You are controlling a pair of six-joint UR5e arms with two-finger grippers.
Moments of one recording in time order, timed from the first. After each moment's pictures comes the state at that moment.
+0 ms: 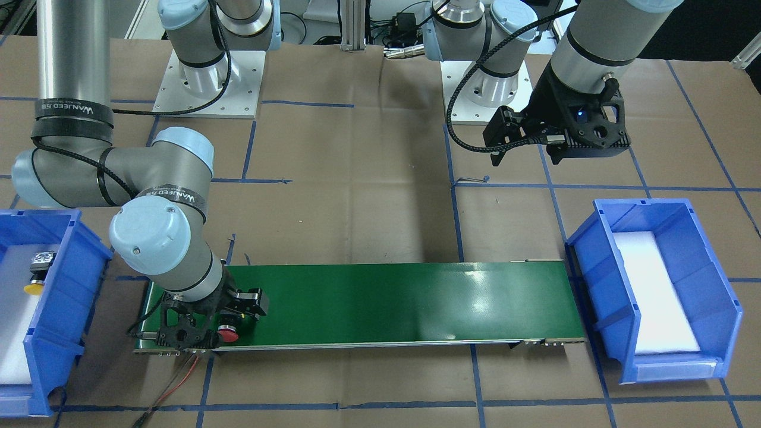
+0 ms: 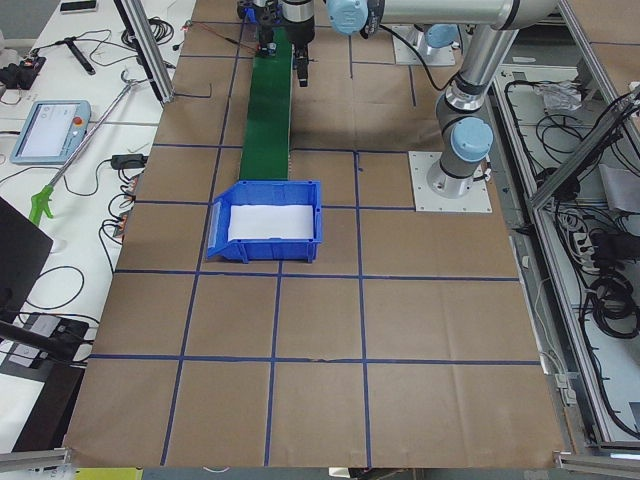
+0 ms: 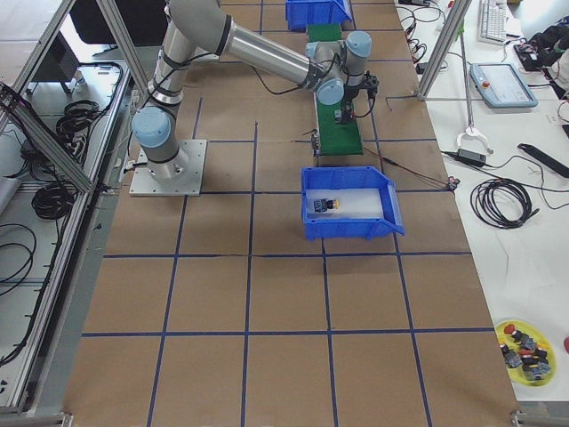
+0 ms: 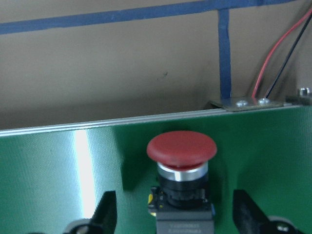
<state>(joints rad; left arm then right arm) -1.53 -1.59 -1.55 -1.61 1.56 -0.02 1.62 -1.05 1.55 -2.08 -1.52 0.11</state>
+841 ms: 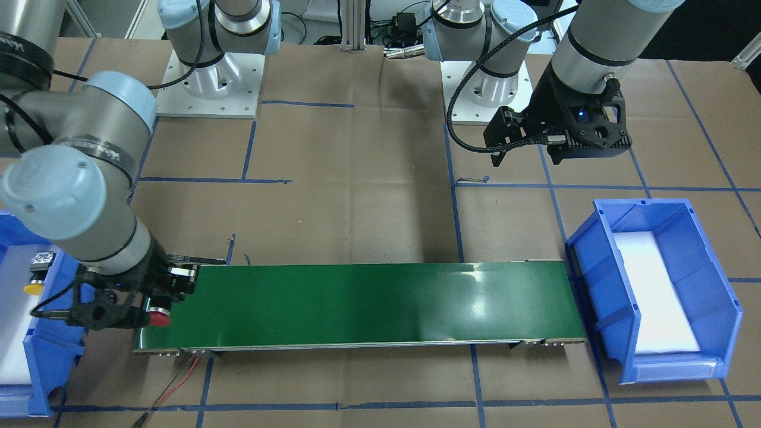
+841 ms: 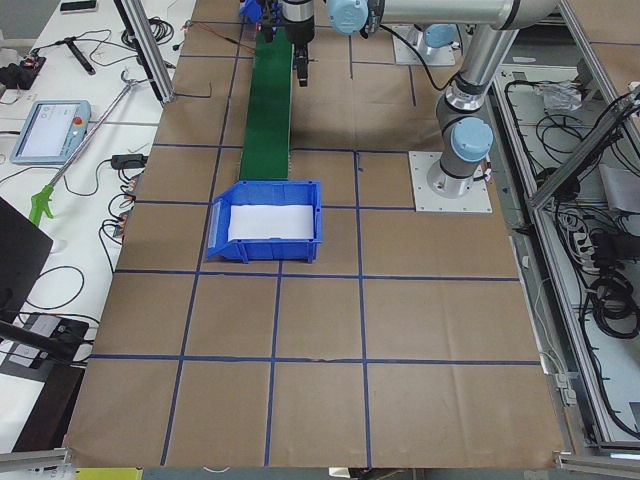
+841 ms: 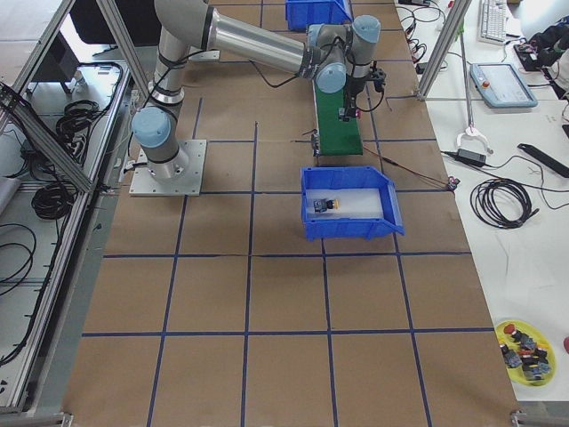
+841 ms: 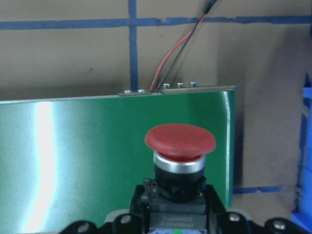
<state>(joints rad) -1.53 -1.59 -1.55 -1.61 1.56 -0.02 1.50 -1.18 1.45 -1.82 -1.62 -0.06</state>
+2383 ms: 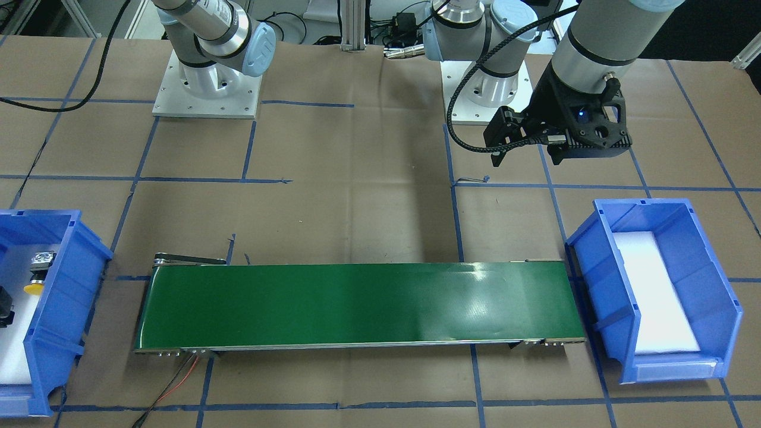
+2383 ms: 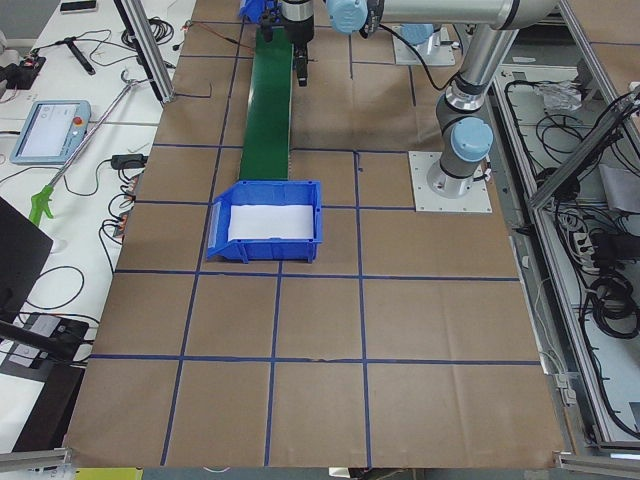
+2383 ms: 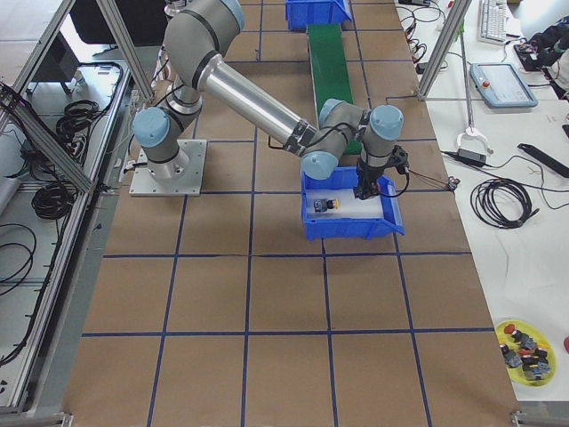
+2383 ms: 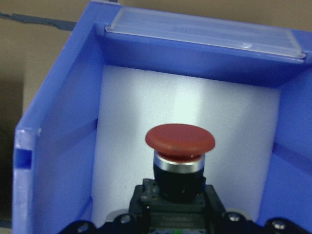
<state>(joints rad) -1.53 -1.59 -1.55 -1.61 1.56 -0.02 1.09 -1.02 1.41 -1.97 -1.55 -0.63</state>
